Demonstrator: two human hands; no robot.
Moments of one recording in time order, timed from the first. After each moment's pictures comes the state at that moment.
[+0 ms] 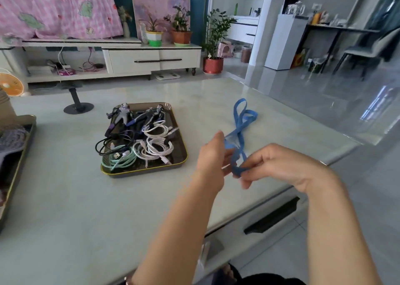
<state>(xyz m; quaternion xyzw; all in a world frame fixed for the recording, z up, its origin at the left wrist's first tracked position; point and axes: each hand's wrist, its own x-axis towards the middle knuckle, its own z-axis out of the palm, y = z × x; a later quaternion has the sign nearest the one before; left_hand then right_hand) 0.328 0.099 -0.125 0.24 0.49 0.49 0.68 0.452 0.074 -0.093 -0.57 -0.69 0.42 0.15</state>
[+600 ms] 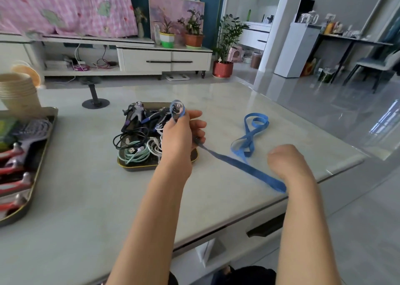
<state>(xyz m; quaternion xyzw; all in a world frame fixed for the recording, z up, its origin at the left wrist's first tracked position) 0.261 0.087 -0.097 0.29 0.42 0.68 0.53 0.440 0.096 -0.108 -0.81 -0.51 0.20 0.23</state>
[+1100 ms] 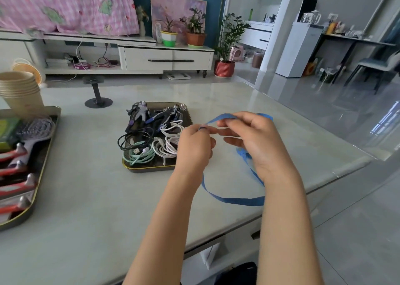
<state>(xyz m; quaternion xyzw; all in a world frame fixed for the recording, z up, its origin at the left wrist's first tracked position) 0.263 0.082 -0.105 0.42 0.54 0.56 0.48 0.367 0.083 -0.082 -0.46 -0.60 0.42 0.50</state>
